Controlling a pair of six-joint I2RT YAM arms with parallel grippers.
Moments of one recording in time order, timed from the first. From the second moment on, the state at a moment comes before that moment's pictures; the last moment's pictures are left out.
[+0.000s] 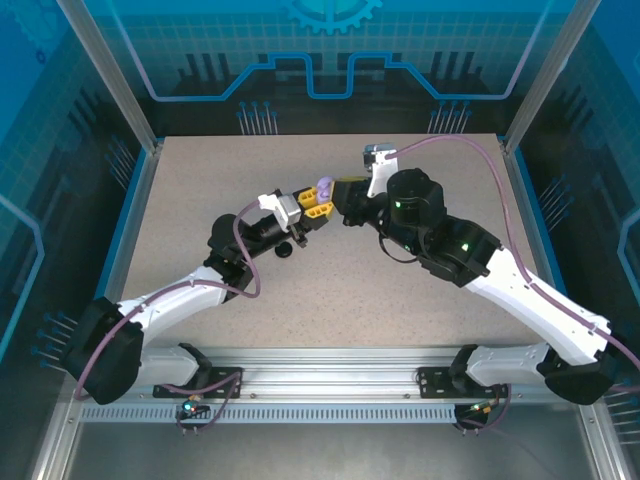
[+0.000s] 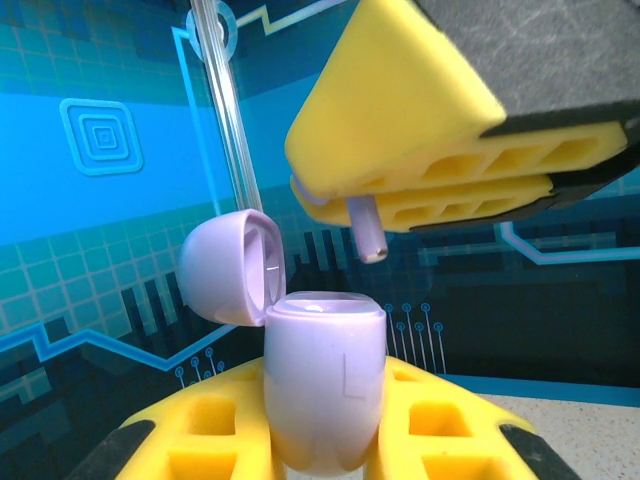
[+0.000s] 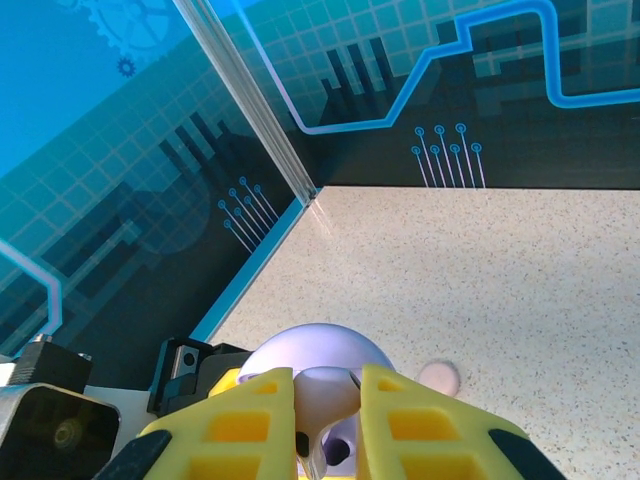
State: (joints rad) left arm -0.58 1.28 0.69 0.95 0.46 0.05; right arm 0.90 1.21 1.42 -0.47 0.24 0.51
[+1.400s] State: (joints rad) left arm -0.59 1.27 0.69 0.97 0.41 0.04; right arm 0.86 1.24 1.50 -0.48 0.21 0.51
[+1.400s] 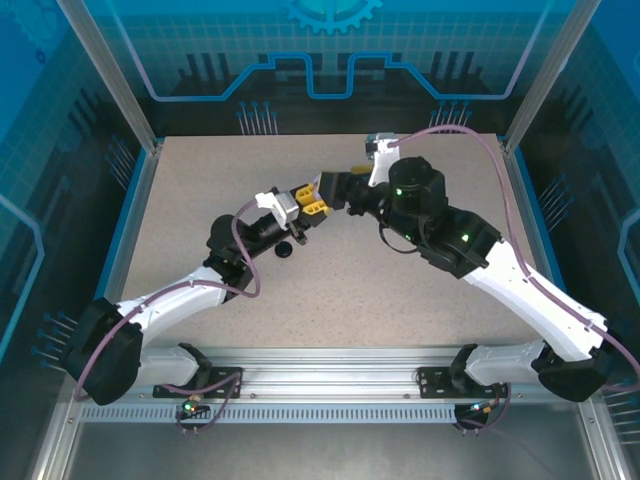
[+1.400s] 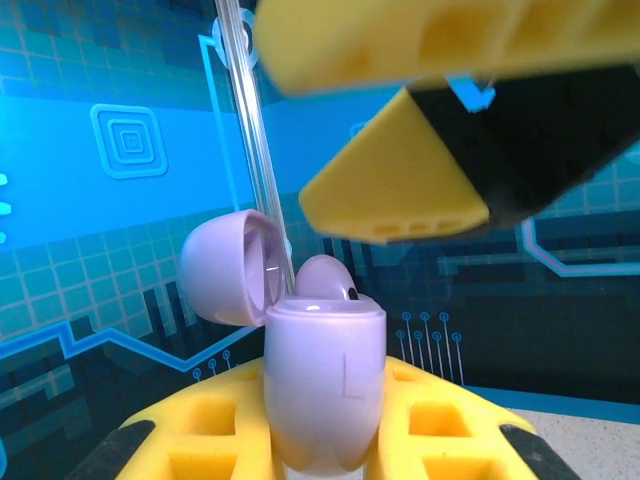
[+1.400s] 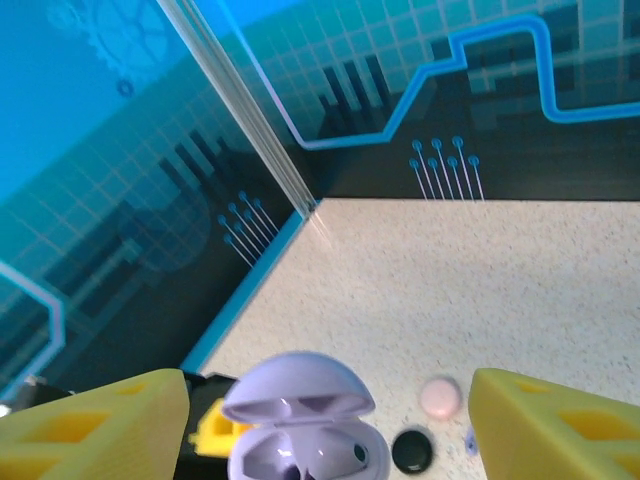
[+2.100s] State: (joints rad) left arm -0.59 1.21 0.64 0.96 0.37 0.01; right arm 0.63 1.24 1.37 -0.54 0.17 0.60
